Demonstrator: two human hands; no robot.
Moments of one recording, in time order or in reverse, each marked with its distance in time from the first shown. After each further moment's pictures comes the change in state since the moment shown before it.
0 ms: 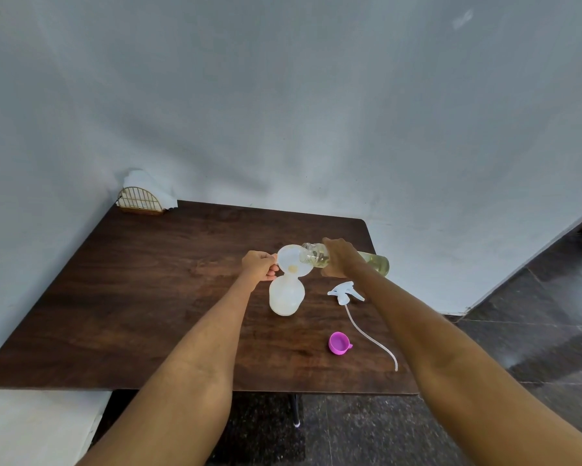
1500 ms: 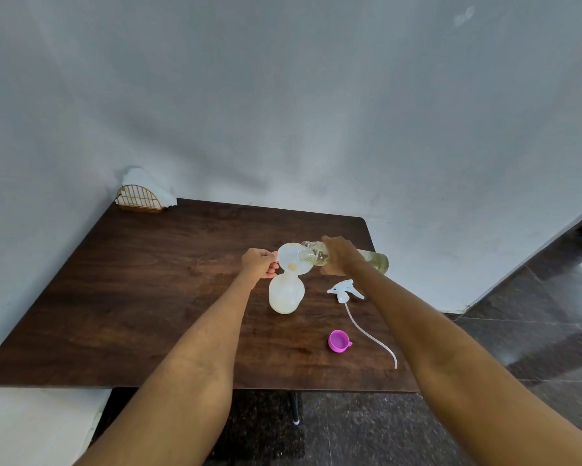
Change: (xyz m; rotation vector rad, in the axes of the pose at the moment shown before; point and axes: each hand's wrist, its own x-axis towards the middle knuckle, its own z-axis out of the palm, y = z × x) left_hand 0.000 0.002 0.001 0.022 0.009 0.018; right_hand 0.001 -0.001 0.000 -0.027 -0.008 -0.010
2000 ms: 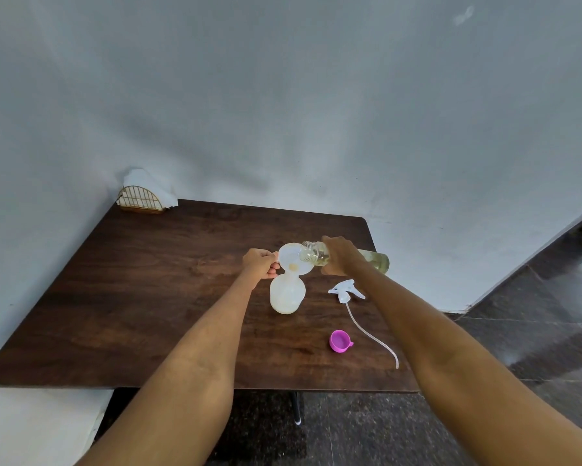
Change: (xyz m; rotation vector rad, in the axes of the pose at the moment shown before) left_hand -0.001 0.000 -0.001 -0.018 -0.006 -0.010; right_hand 0.001 0.001 0.001 0.003 0.006 -0.004
